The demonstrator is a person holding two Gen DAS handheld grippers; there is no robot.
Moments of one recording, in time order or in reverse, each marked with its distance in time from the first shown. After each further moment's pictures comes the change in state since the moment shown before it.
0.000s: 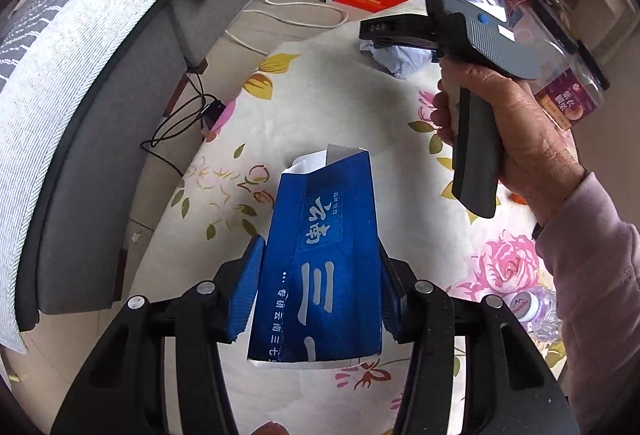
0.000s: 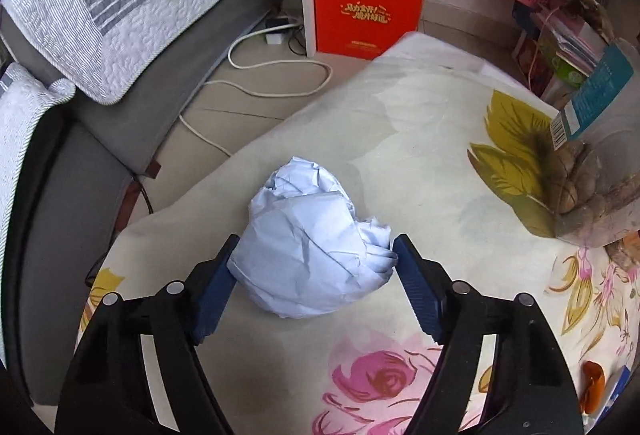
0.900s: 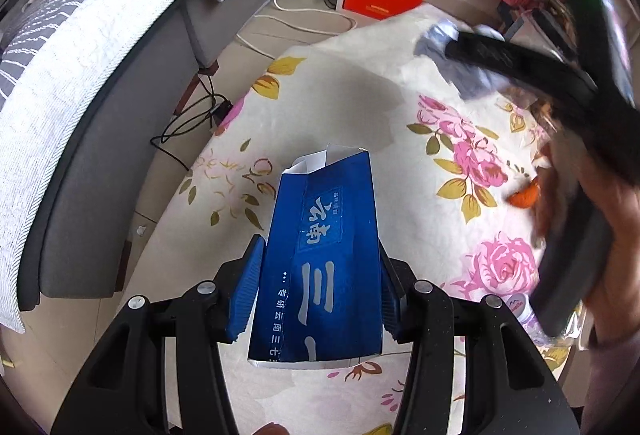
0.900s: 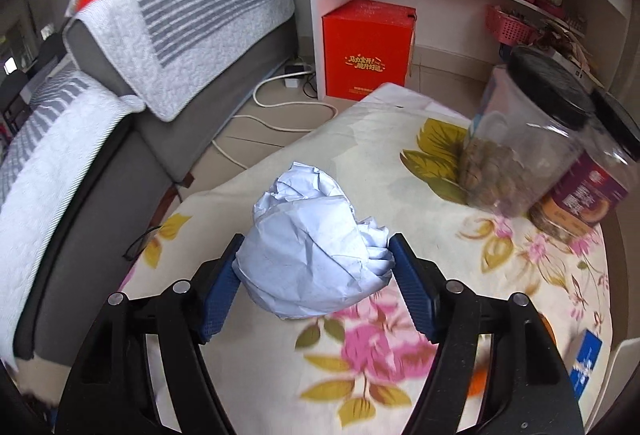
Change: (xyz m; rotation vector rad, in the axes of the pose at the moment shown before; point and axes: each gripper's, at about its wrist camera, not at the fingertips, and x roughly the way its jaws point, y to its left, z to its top) left arm -0.013 -0.009 -0.010 -0.034 -0.039 0.029; right arm -0.125 -0.017 -0.053 -0.037 -0.156 0.053
